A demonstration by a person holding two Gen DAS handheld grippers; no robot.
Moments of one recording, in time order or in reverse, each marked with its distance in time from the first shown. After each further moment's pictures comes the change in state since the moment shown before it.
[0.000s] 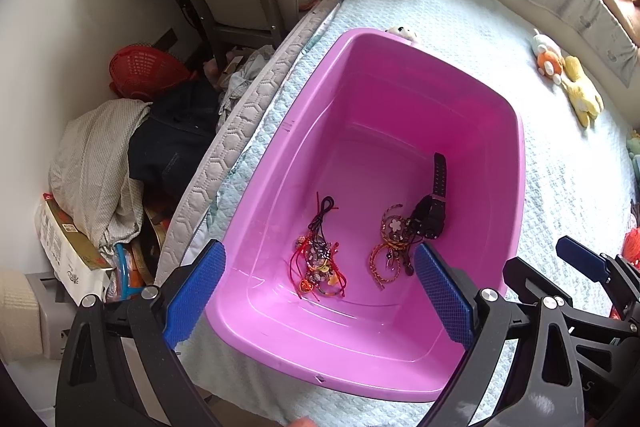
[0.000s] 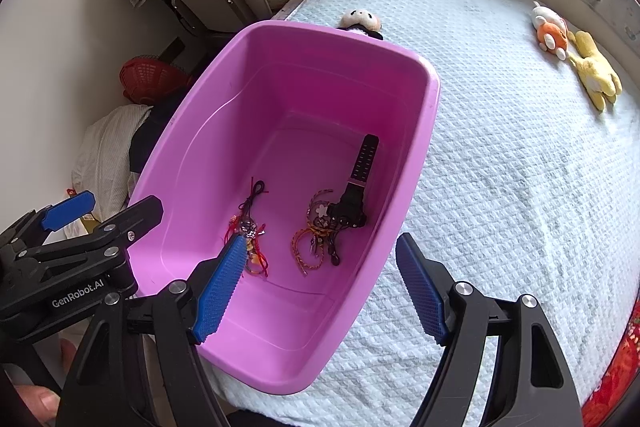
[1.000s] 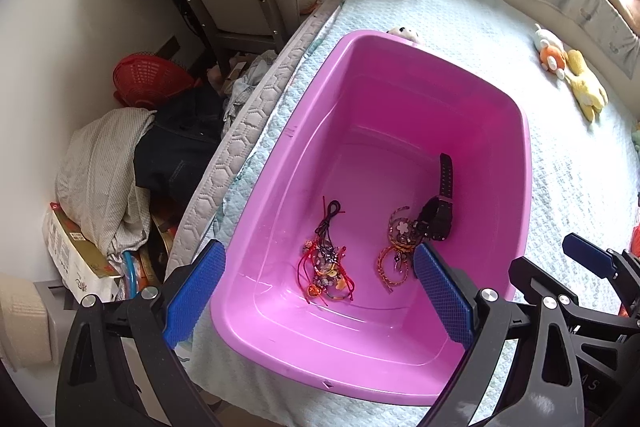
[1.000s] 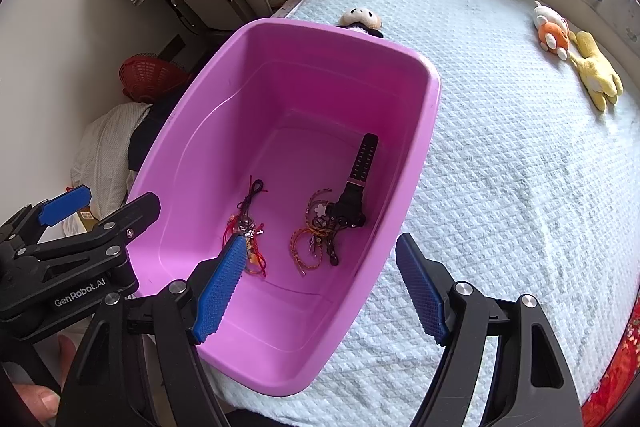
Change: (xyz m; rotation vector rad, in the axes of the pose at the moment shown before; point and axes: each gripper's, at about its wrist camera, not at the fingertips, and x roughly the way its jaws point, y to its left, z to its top) left arm 0.001 -0.003 0.000 0.027 -0.016 0.030; right arm 0.002 -0.001 0.001 -0.001 0.005 0.001
